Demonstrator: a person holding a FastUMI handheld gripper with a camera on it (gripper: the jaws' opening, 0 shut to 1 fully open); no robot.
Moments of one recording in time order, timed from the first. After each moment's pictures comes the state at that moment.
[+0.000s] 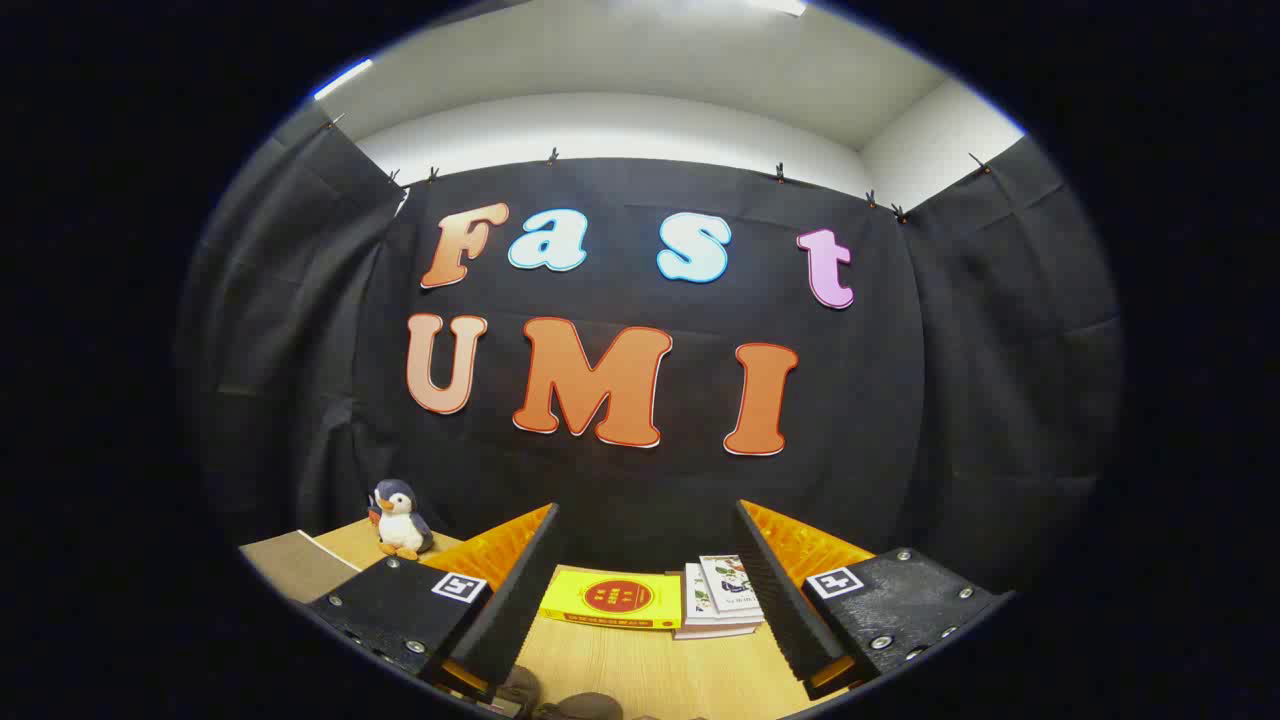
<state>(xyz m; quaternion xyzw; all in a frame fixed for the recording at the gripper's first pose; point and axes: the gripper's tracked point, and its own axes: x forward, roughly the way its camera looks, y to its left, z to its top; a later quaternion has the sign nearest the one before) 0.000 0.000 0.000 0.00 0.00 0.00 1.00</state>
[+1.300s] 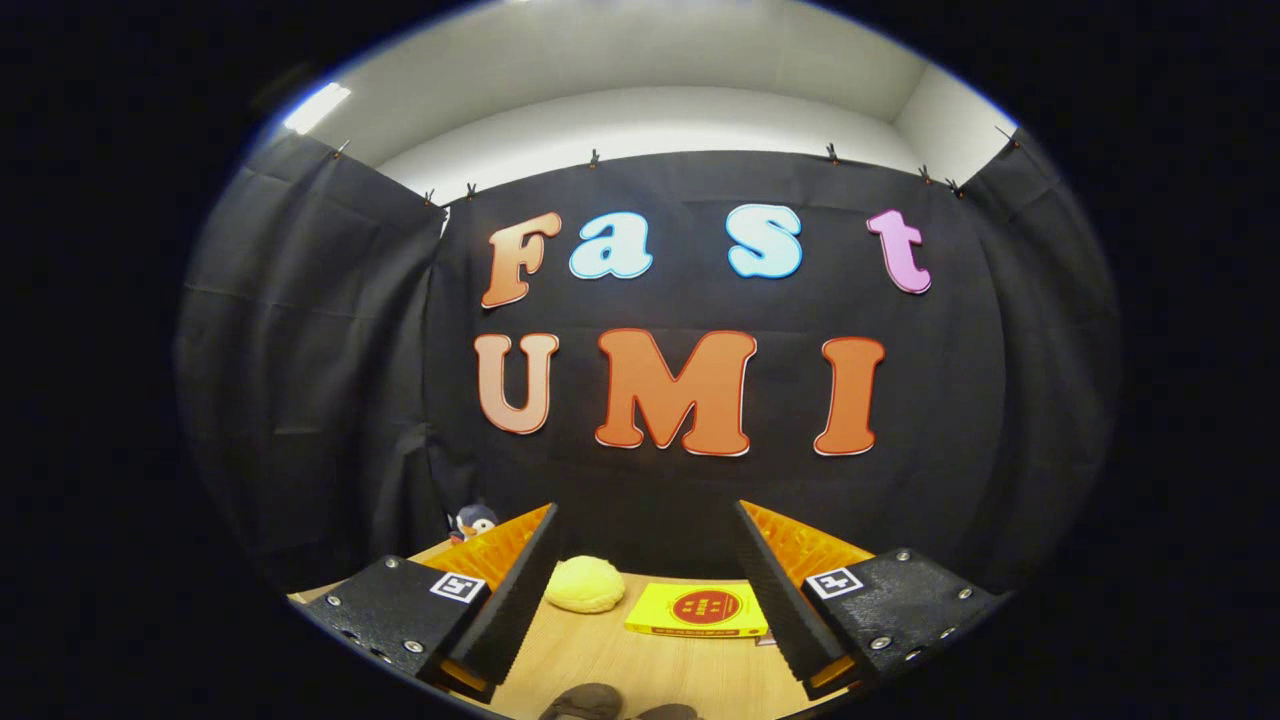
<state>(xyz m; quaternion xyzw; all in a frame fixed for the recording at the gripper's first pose) 0.019 0.083 0.024 0.05 0.03 0.12 0.99</state>
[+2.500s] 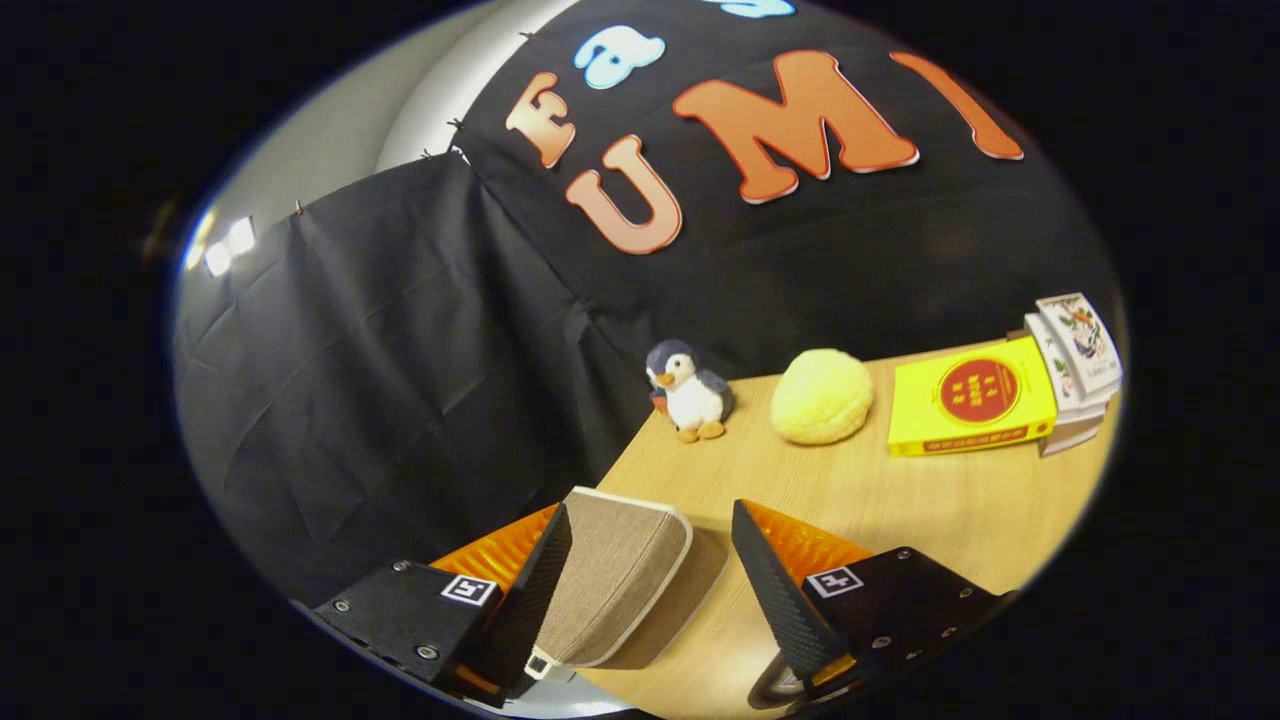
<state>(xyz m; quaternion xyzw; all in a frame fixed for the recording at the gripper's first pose) -0.028 0.279 -0.139 0.25 0.35 0.38 0.82</state>
